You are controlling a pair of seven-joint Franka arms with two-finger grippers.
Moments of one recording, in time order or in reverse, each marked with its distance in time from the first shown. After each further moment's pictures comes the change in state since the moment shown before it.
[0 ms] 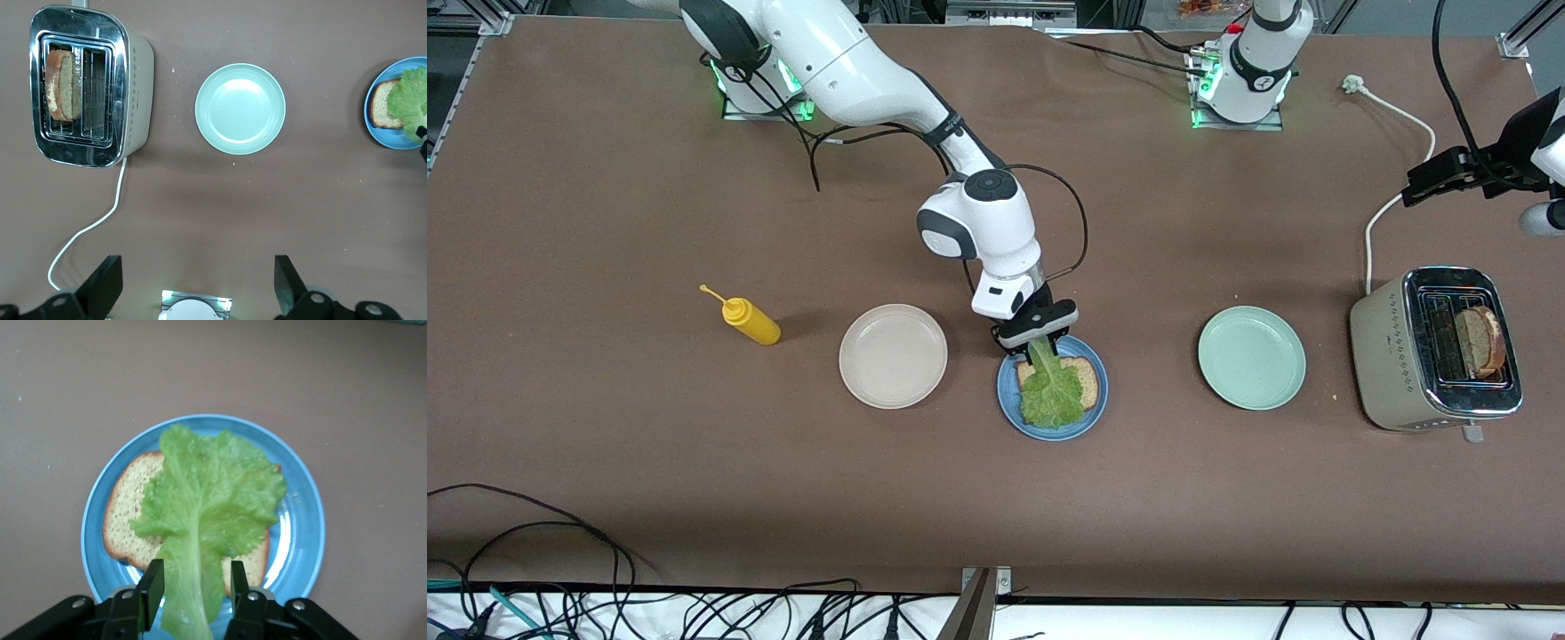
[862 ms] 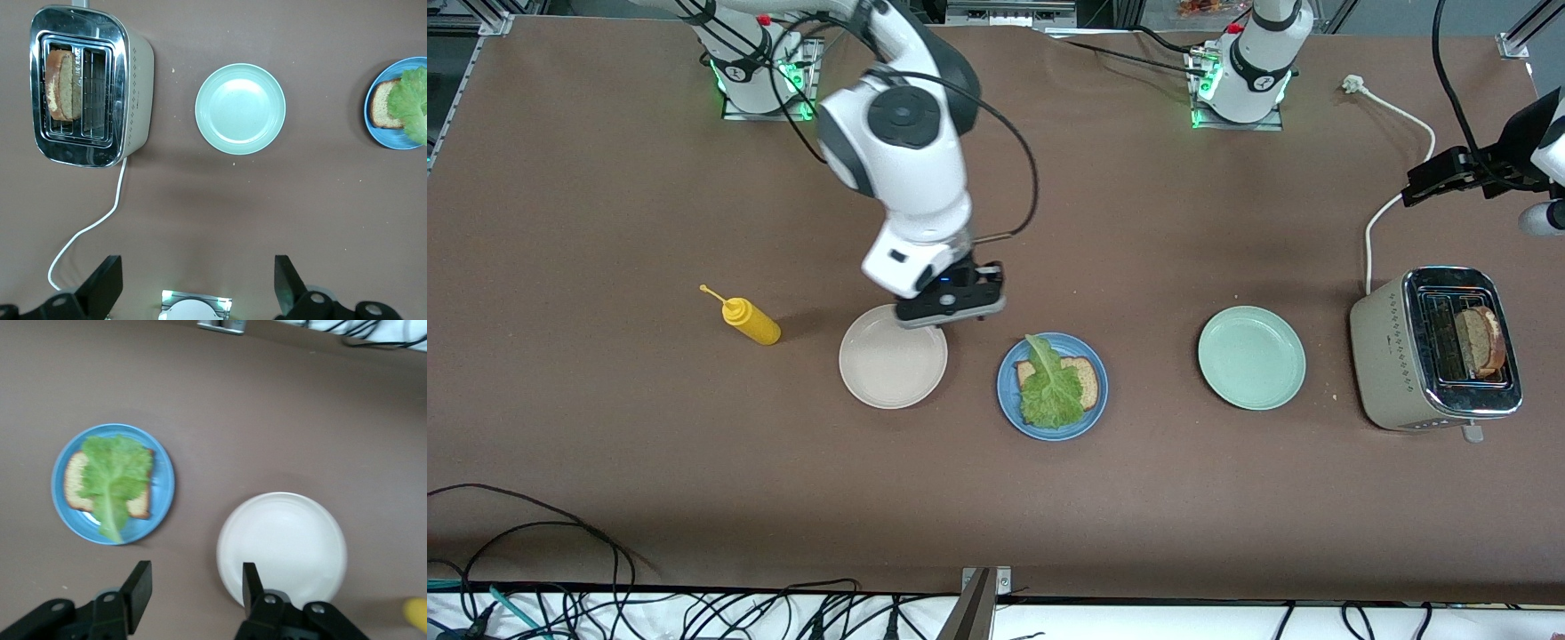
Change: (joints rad) left arm 0.000 0.000 0.000 0.000 0.000 0.000 0.000; right arm -0.115 -0.396 -0.017 0.005 0.290 -0.678 -0.254
